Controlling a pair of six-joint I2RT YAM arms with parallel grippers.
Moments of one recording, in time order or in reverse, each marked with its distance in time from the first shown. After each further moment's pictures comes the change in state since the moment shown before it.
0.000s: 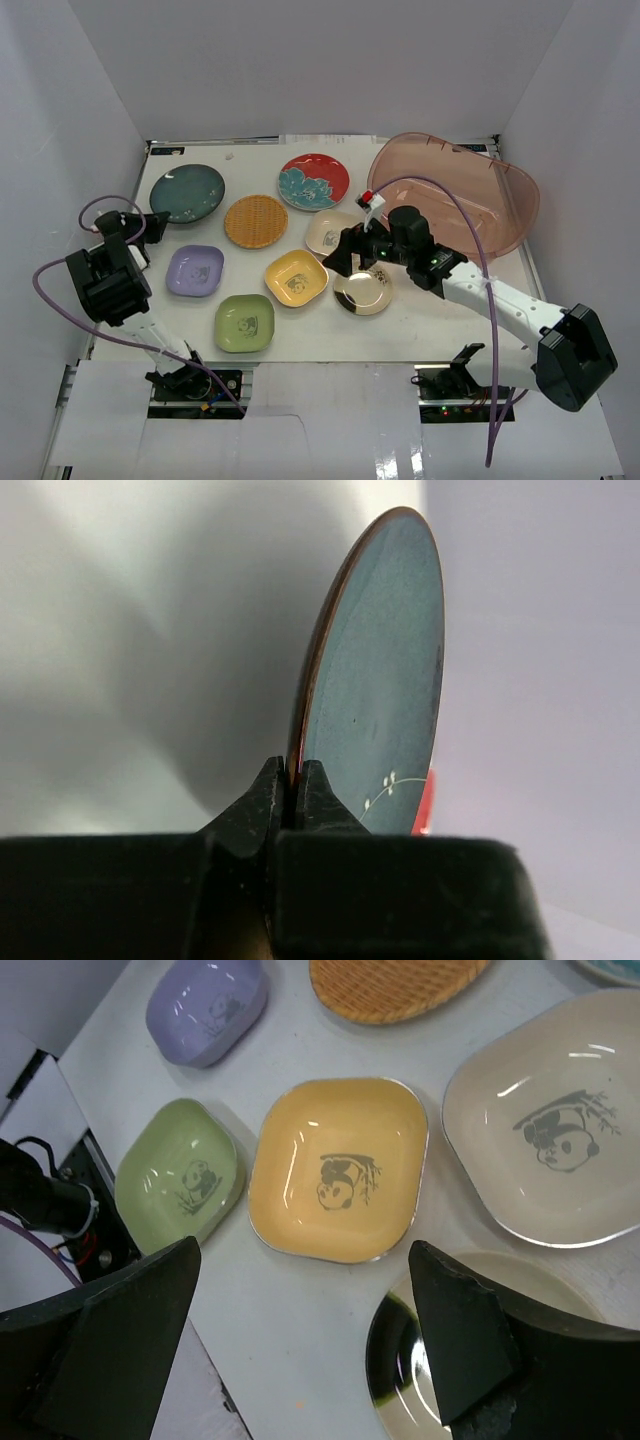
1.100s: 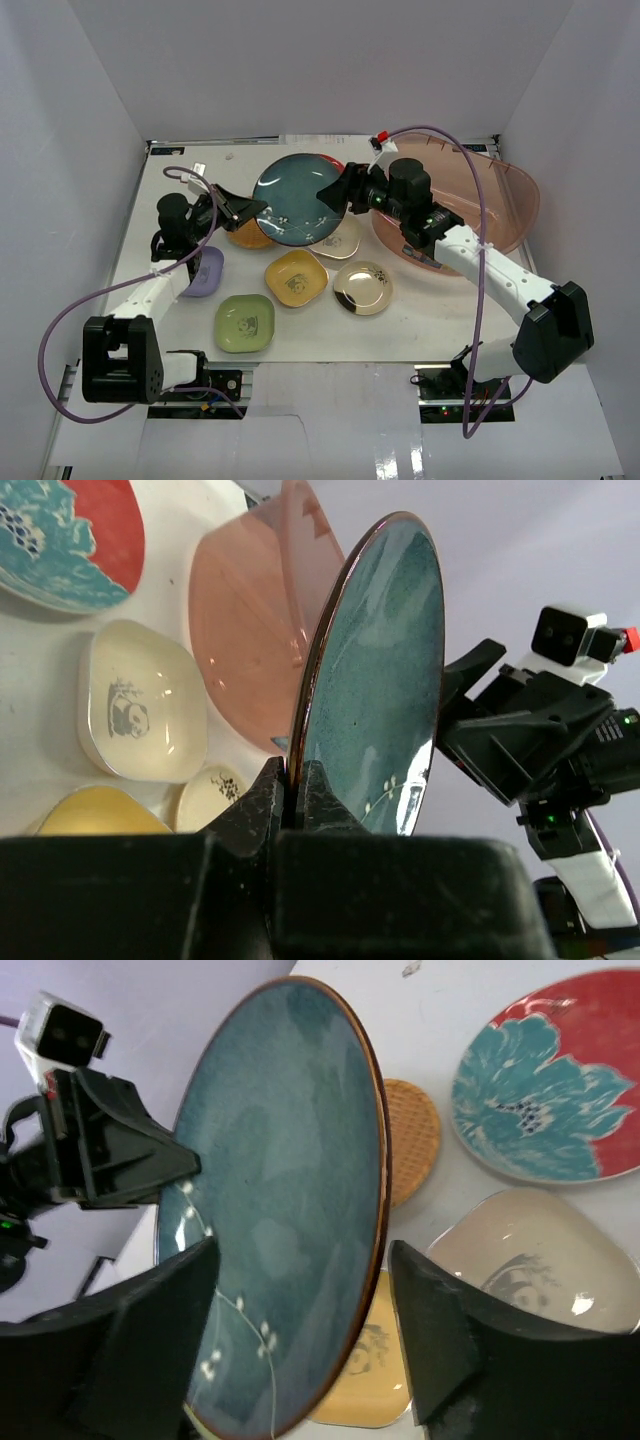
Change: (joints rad) left arm -0.566 -0.611 -0.117 -0.073 0.274 -0.031; right arm -0.084 0.197 0.394 0.011 0.143 0.218
